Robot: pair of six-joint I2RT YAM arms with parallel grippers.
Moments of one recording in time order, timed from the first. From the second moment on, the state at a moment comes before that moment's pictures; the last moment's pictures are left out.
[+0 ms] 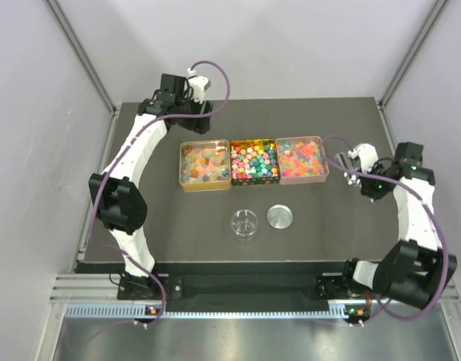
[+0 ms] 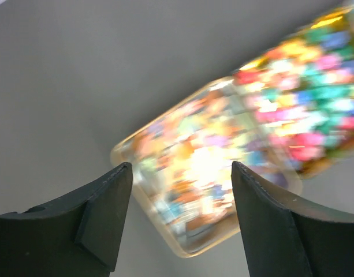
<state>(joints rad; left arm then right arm) -0.24 1.86 1.84 -0.73 0.16 0.18 -0.35 1.24 0.94 -0.84 -0.39 -0.93</state>
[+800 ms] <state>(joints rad) -0.42 2.01 1.99 -0.39 1.00 -0.41 0.21 1.41 1.46 -1.03 -0.33 -0.86</state>
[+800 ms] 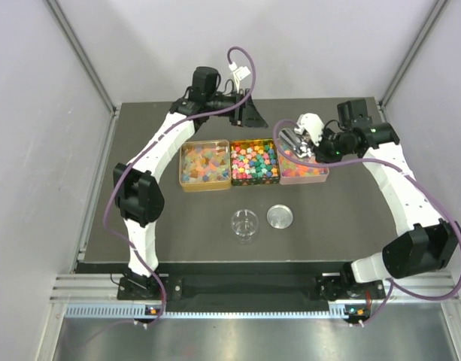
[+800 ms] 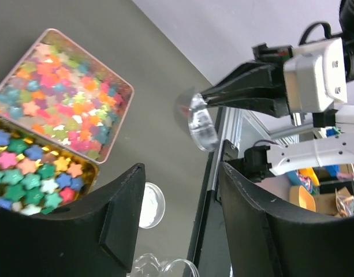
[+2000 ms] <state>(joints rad) -0.50 2.08 1.99 -0.40 1.04 -0.43 0.34 1.44 1.54 -1.04 -0.15 -0.87</state>
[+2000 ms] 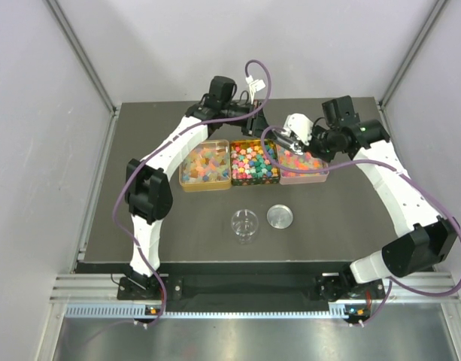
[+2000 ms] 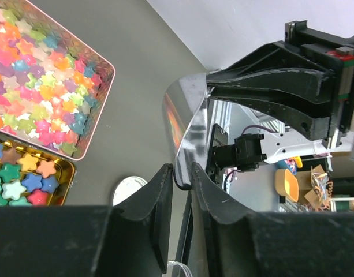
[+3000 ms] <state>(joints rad) -0.47 2.10 1.99 -0.41 0.97 -0.37 0.36 1.42 1.50 -1.04 -0.17 -0.90</state>
